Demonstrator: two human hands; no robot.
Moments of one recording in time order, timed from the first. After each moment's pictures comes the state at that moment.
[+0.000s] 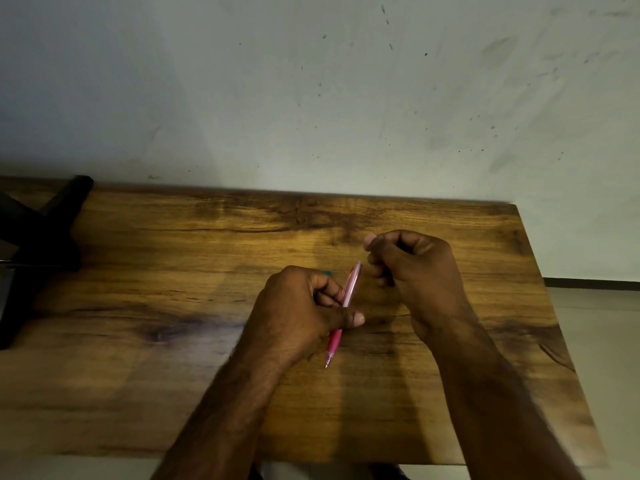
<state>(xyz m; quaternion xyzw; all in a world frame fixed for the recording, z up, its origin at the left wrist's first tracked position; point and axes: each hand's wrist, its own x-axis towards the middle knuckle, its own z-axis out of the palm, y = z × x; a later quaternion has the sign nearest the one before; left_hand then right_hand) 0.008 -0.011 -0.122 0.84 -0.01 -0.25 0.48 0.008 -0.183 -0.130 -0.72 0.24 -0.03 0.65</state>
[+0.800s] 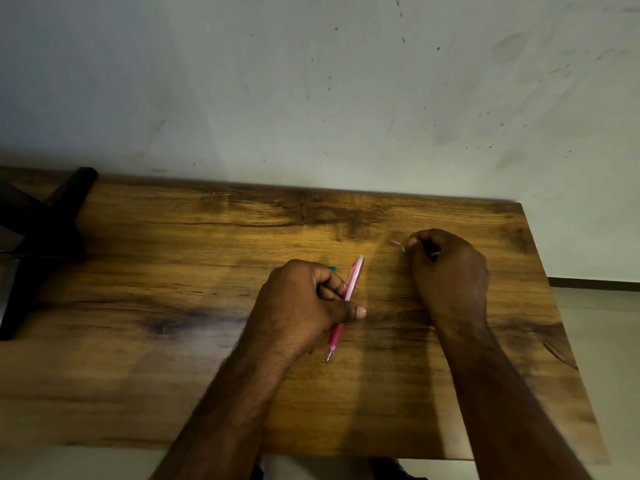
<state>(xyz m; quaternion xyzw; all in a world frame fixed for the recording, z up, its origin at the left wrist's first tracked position) 0.008 -0.009 -0.123 0.85 0.00 -0.23 0.48 0.003 -0.214 -0.152 -0.90 0.24 -0.11 0.33</state>
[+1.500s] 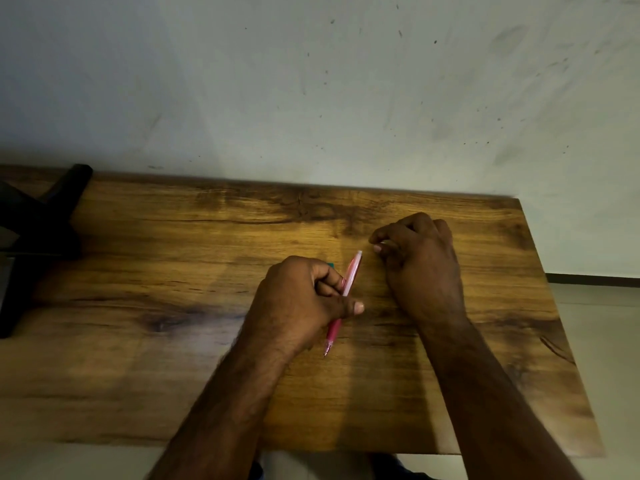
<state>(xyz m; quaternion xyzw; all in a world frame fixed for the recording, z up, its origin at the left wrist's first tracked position) 0.007 -0.010 -0.127 0.85 -0.01 -0.22 0.47 0.008 -0.197 -0.157 -0.96 0.08 -0.12 0.24</state>
